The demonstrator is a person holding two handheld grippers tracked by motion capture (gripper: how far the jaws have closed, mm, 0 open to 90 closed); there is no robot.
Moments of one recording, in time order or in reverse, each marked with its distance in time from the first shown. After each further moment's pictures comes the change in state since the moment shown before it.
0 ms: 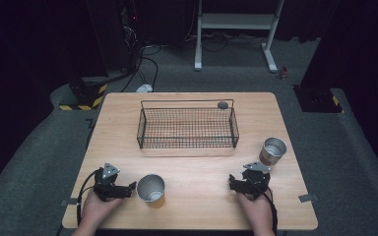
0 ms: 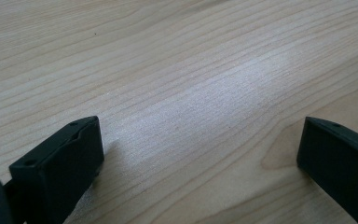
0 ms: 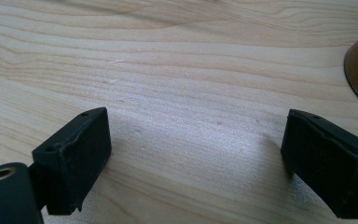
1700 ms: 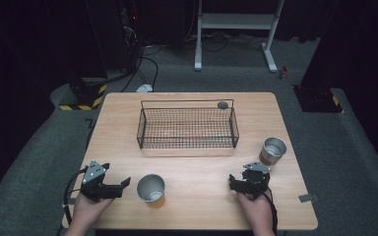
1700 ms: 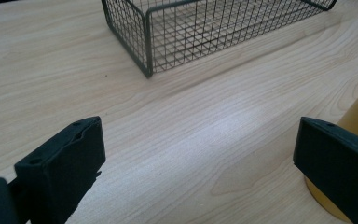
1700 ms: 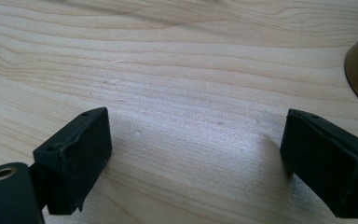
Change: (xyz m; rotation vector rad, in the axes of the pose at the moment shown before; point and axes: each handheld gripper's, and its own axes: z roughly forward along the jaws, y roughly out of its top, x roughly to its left) left arm -0.002 0.020 -0.062 -0.226 -0.068 0.030; right arm 0.001 0.000 0.000 0.001 0.001 0.006
